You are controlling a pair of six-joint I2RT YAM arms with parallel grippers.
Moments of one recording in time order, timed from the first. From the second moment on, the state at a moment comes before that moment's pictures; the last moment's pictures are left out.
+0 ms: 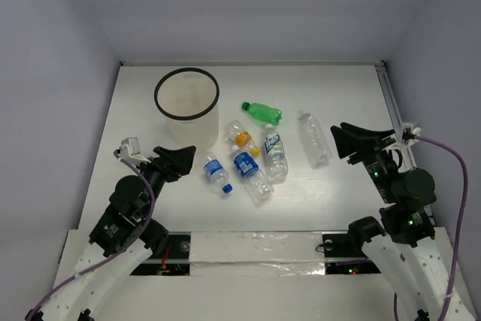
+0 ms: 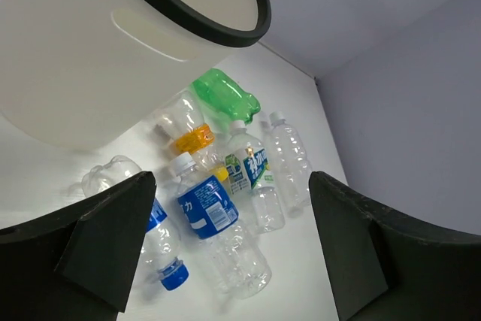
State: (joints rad) left arm -0.62 0.20 0.49 -0.36 -0.32 -0.80; right arm 0.33 0.31 0.61 0.02 -0.10 0.50
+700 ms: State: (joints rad) left arm -0.62 0.24 0.35 -0.08 -0.20 -0.75; right arm 0.32 1.14 0.85 -0.17 0.21 0.45
